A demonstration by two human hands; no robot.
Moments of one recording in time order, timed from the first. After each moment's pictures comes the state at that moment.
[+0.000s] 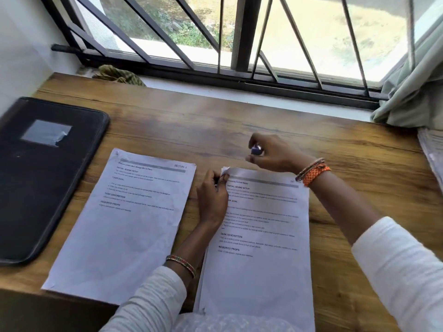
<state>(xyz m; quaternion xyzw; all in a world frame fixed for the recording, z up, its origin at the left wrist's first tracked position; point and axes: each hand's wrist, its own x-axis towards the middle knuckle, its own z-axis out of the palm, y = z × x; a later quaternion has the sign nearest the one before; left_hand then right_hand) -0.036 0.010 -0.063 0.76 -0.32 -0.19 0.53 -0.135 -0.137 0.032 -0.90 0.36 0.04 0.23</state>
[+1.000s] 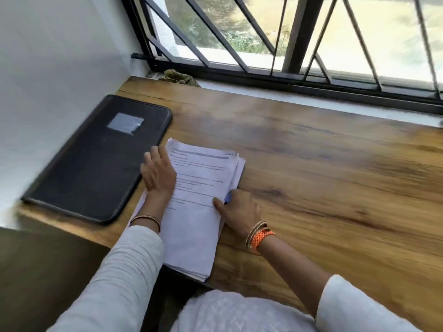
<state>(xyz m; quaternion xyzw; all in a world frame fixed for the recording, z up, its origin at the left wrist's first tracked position) 0.164 0.113 -0.052 0.93 -0.33 0.12 0.08 -0.043 0.065 -0.039 -0.80 0.48 -0.05 0.37</state>
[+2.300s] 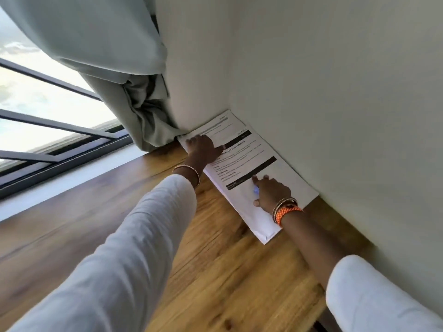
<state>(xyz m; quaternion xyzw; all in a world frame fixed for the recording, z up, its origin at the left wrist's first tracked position) -0.493 -0.371 -0.004 0.60 -0.80 -0.08 -0.01 -0.635 -0.205 -0.018 -0.60 0.78 0.09 0.16</state>
